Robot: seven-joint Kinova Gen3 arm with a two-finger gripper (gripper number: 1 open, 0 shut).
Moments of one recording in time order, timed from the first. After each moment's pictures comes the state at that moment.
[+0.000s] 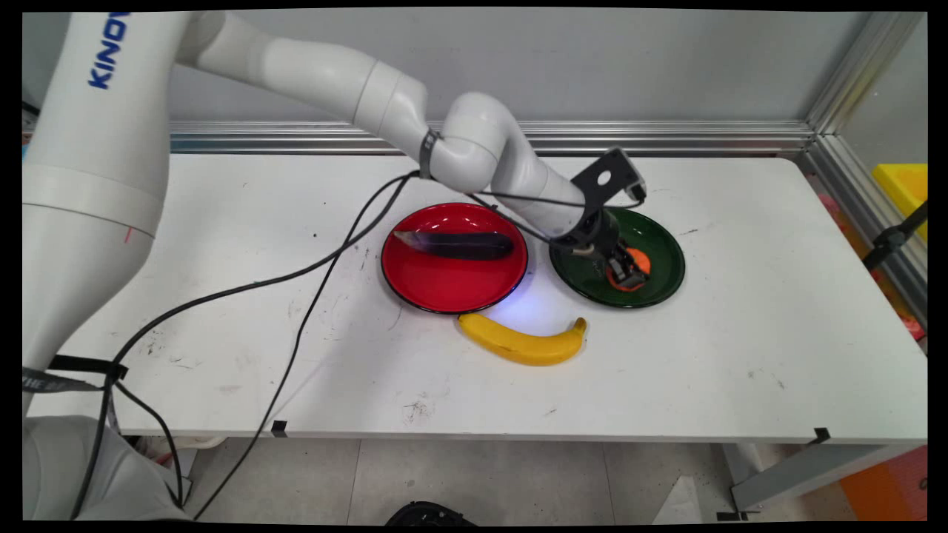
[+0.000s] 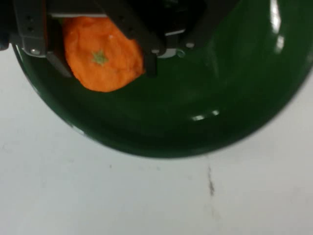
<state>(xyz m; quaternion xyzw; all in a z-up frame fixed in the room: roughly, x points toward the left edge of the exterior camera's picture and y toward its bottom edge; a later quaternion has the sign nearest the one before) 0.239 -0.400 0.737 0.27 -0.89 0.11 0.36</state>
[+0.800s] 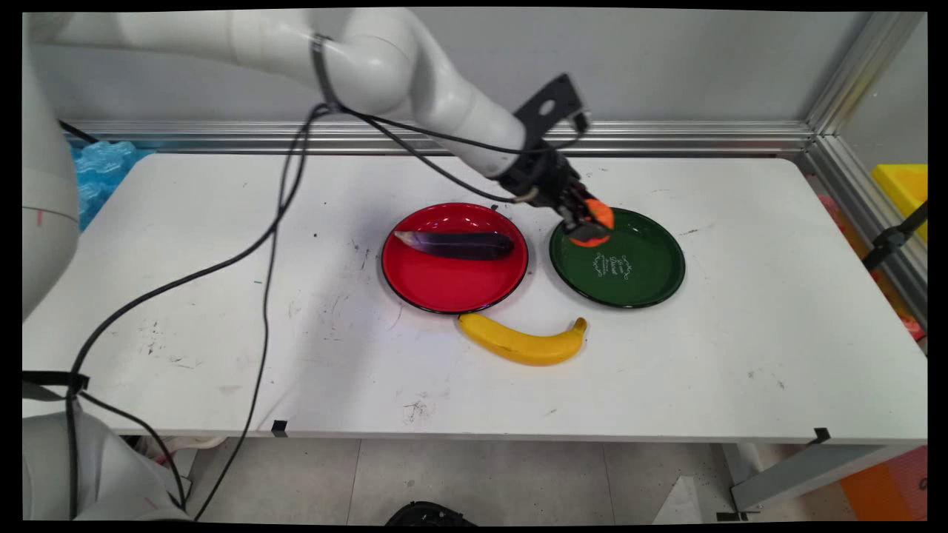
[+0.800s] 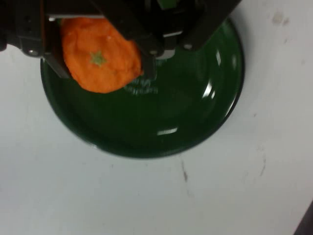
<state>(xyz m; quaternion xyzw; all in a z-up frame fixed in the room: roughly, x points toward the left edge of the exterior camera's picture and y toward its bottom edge) 0.323 -0.367 0.827 0.24 -0.89 0.12 0.37</state>
